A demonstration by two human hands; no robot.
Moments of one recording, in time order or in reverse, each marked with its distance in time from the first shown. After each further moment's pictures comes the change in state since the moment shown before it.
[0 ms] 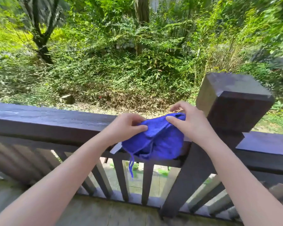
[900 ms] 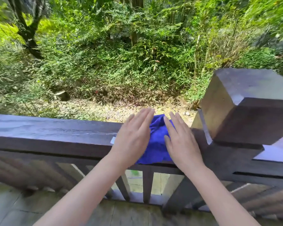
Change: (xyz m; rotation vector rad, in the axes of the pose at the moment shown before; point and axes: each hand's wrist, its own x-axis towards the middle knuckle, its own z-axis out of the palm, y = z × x) left_hand 0.044 -0.029 0.057 0.652 0.376 0.385; right_hand 0.007 0.060 0.074 -0.431 0.003 -0.122
